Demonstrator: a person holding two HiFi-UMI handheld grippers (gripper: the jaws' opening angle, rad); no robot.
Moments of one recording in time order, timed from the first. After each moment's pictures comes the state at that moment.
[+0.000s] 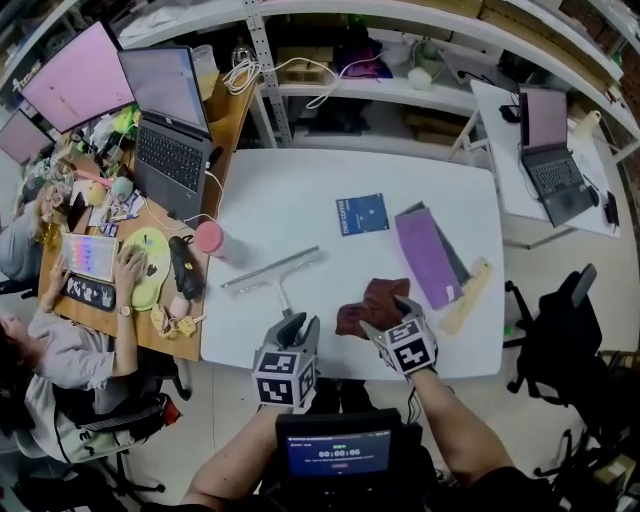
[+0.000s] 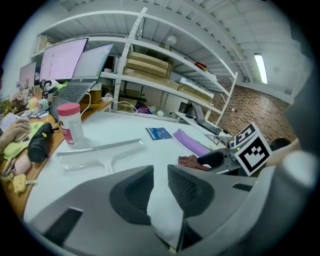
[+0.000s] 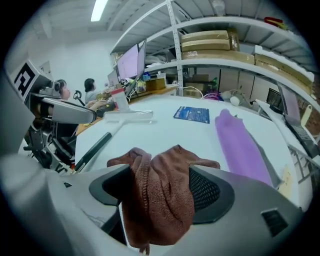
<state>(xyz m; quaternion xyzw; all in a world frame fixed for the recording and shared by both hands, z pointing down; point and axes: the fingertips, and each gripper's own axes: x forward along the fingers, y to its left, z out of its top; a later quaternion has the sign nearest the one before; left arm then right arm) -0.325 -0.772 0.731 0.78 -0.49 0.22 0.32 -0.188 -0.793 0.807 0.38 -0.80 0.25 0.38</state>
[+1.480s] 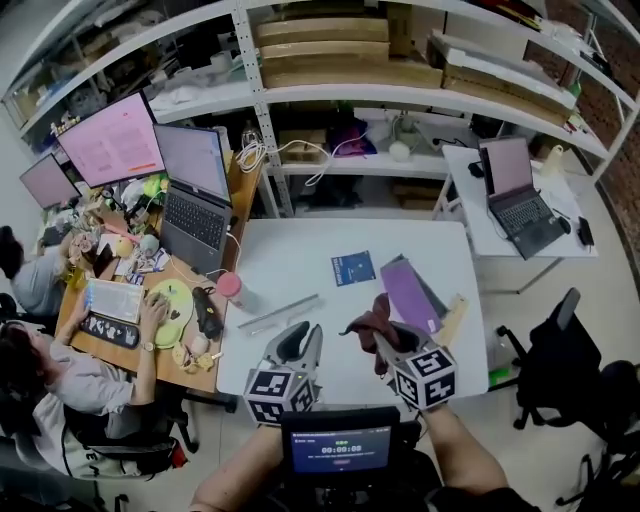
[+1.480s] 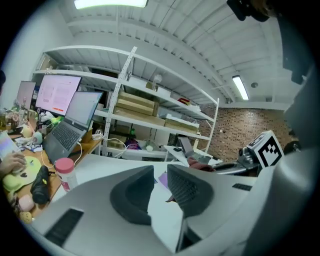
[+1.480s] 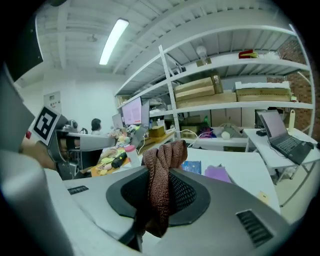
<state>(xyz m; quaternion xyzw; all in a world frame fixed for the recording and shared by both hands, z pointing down) -0.310 -0.735 0.522 0.84 -0.50 0.08 0.20 -0.182 -0.737 0.559 0.44 -0.86 0.20 0.17</state>
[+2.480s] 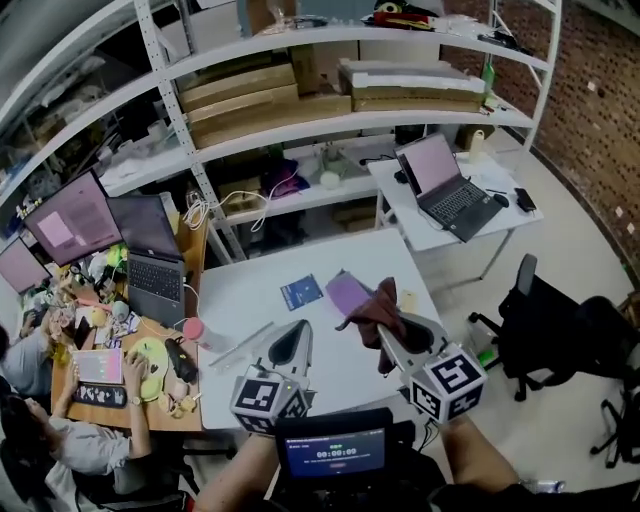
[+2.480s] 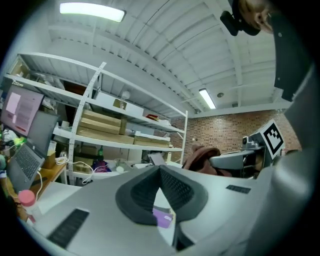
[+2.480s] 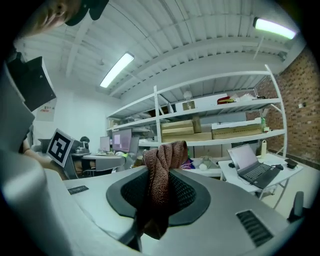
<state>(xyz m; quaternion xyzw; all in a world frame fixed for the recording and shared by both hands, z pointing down) -0.180 -0.656 0.408 0.92 -0.38 0.01 0.09 -0.057 -0.621 0.399 0.55 -0.83 0.08 0.06</state>
